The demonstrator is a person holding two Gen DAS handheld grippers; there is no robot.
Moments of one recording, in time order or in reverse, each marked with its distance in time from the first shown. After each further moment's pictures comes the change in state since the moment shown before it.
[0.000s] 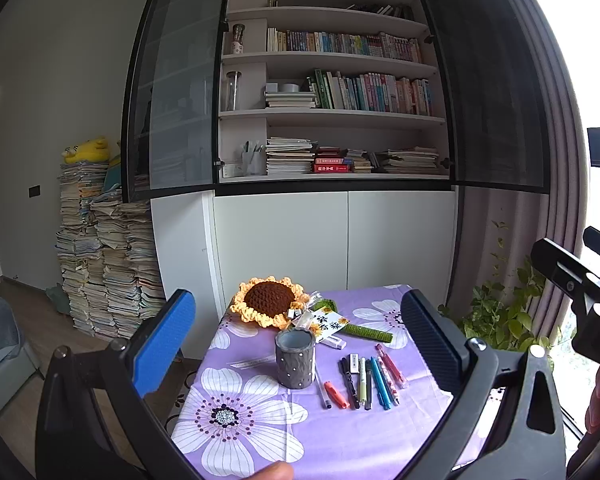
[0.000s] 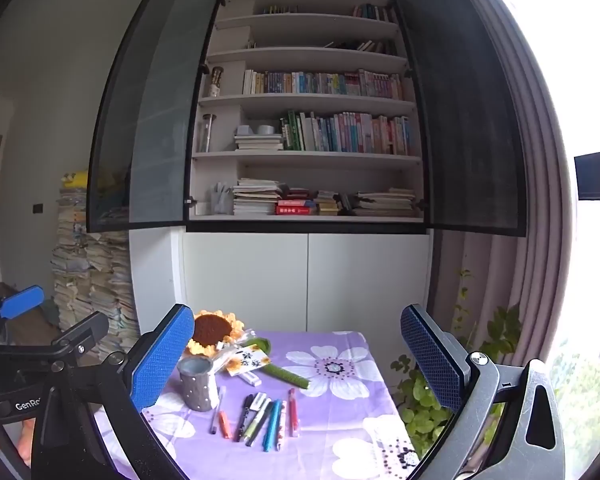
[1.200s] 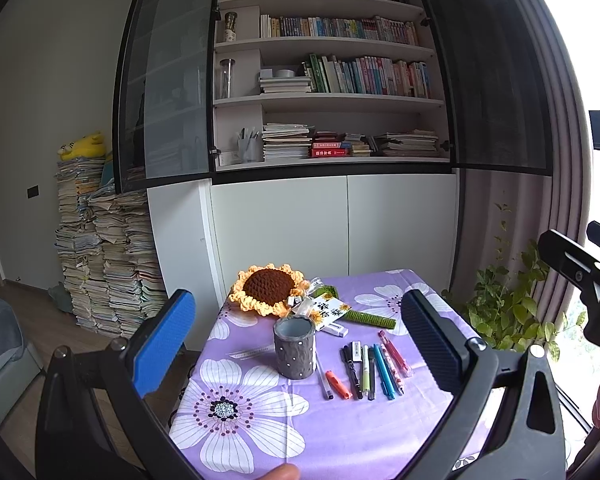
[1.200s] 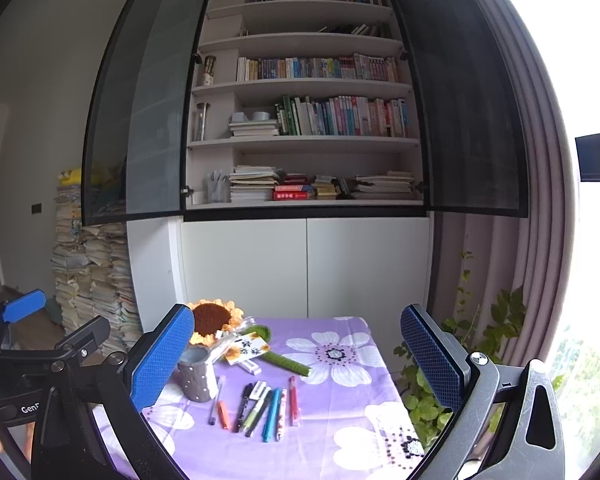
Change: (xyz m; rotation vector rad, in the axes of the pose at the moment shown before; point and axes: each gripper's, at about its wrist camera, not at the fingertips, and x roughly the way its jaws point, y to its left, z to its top) left arm 0.015 -0.006 -0.009 0.032 0.044 0.003; right arm 0.013 -0.007 -0.012 0.032 0.047 0.002
